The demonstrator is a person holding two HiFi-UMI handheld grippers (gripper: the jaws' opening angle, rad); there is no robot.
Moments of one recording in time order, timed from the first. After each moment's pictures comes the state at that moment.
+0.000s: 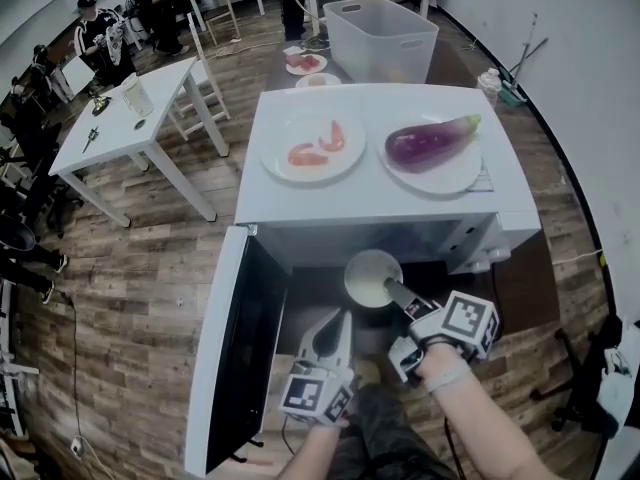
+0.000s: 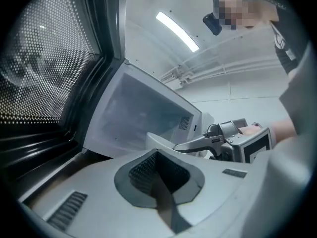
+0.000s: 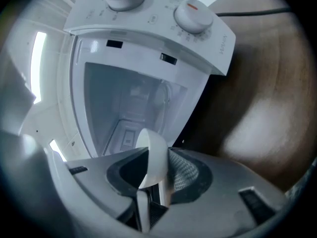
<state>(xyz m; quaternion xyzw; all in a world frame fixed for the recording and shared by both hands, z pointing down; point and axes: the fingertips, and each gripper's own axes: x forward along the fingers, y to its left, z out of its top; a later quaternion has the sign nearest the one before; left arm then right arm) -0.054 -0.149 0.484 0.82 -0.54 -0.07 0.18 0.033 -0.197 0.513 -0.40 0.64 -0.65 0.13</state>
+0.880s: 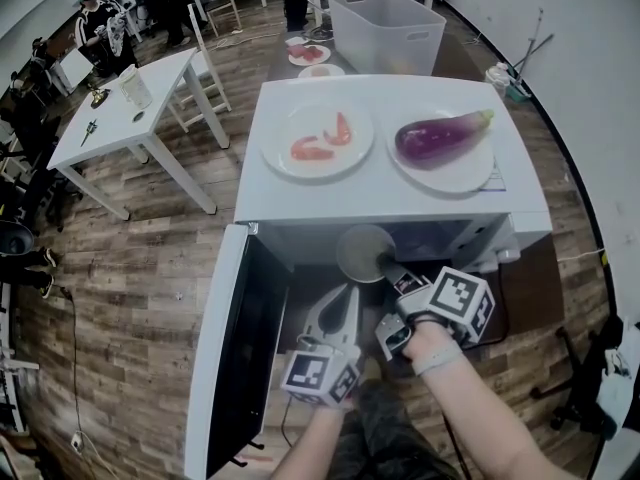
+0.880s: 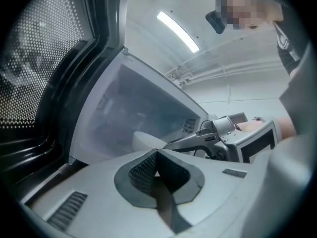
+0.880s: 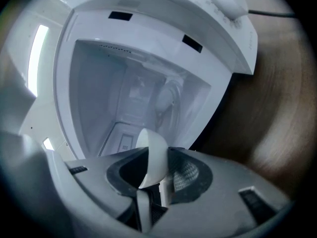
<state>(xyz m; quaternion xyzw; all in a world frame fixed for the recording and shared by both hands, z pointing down) -0.050 -0.191 0.477 0.82 -0.54 -0.08 0.18 0.012 -0.239 0.507 -0.43 0.64 -0.63 0.12</state>
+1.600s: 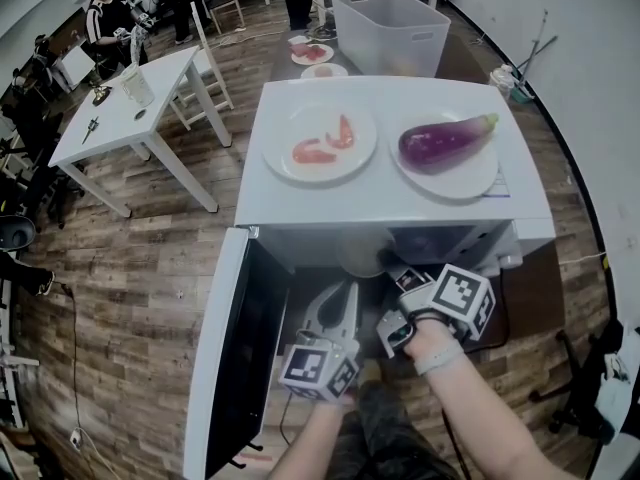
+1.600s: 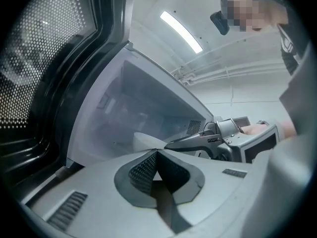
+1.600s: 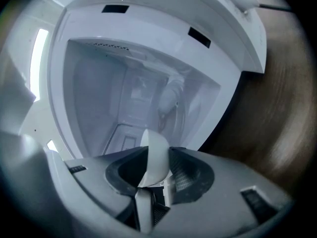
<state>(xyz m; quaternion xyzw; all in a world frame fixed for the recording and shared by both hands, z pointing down) -0.054 -0.206 0.478 0.82 -0.54 -0.08 0.19 0.008 -0.252 0.502 -0.41 0.64 -0.63 0.14</state>
